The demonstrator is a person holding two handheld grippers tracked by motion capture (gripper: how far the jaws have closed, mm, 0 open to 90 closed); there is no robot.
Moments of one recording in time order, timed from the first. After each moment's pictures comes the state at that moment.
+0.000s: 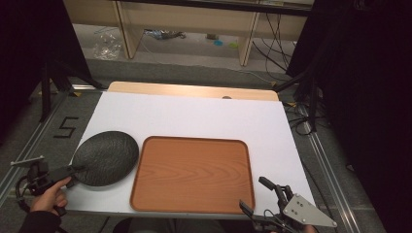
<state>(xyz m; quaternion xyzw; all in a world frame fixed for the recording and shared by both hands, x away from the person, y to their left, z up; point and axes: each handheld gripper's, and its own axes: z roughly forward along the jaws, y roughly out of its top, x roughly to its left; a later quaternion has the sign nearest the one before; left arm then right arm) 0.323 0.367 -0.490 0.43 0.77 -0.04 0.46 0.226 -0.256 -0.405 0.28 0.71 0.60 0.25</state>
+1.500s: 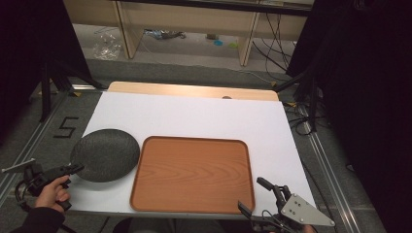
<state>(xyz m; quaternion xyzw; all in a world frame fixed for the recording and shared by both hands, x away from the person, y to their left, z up) 0.323 0.378 -0.502 0.32 0.78 -0.05 0.53 0.227 -0.254 -0.405 0.28 0.72 0.59 0.25</state>
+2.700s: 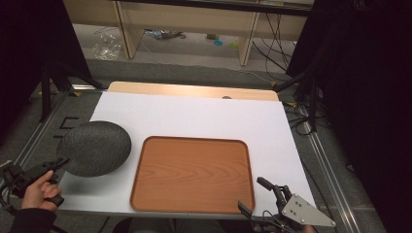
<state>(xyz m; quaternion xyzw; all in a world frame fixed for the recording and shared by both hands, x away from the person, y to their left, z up) 0.305 0.385 -0.471 0.23 0.77 -0.04 0.59 0.226 -0.254 -0.404 0.27 0.71 0.60 0.25</state>
